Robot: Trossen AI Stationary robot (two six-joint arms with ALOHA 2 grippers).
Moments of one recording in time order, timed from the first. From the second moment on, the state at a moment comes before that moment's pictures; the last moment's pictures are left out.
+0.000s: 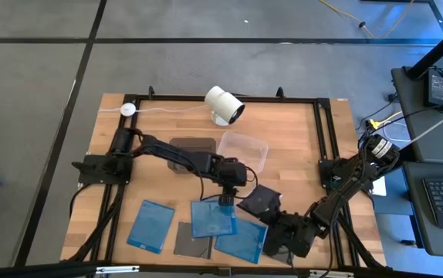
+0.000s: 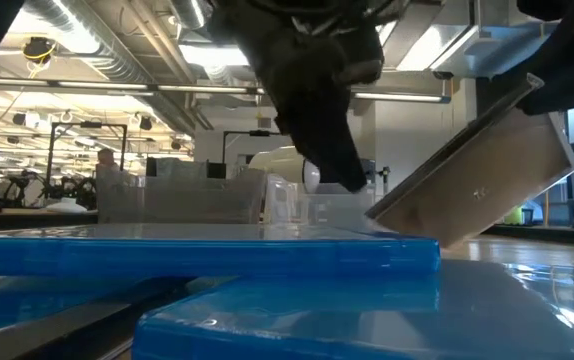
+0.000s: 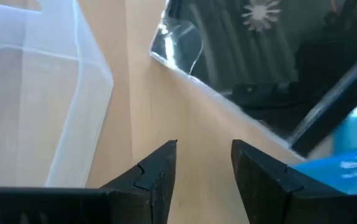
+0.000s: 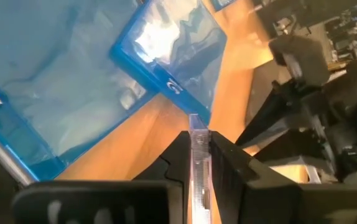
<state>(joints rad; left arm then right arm) -0.12 2.03 1.47 -0.41 0.00 -0.04 0.86 1.66 0.88 -0.15 0.85 -0.18</state>
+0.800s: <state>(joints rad) -0.14 1.67 1.24 -0.39 0.07 -0.01 0.98 1.63 1.05 -0.39 1.45 0.11</state>
